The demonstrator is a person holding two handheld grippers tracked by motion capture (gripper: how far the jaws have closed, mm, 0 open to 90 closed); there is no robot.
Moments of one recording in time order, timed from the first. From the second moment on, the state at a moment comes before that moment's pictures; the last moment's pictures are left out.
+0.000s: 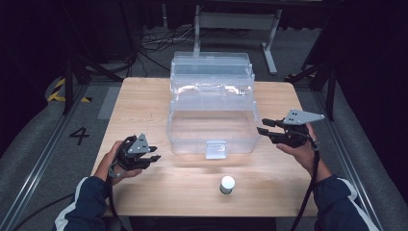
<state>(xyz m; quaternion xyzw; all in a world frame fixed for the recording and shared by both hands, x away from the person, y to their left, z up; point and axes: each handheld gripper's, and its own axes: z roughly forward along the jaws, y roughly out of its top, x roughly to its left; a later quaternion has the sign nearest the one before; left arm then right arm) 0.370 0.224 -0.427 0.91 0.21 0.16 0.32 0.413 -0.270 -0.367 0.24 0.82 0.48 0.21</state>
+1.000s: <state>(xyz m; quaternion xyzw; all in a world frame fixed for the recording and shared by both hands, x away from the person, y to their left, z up) 0.350 0.252 -0.482 0.88 0.28 0.11 0.37 0.375 -0.210 -0.386 0.14 0.89 0.41 0.11</state>
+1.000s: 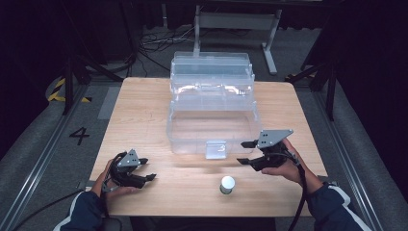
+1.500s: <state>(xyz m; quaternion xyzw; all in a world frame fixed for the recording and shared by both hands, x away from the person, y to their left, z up) 0.349 0.253 -0.482 0.88 0.29 0.11 0.36 0.357 -0.189 -0.394 0.09 0.92 0.37 0.08</state>
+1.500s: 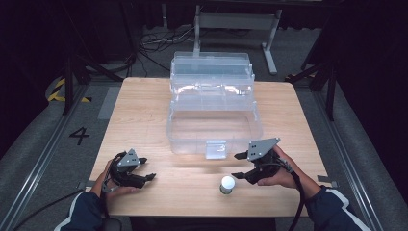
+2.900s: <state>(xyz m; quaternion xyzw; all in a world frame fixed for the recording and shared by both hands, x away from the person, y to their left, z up) 0.349 0.253 -0.482 0.88 0.29 0.11 0.37 0.352 -0.131 -0.432 0.01 0.98 0.20 0.00</state>
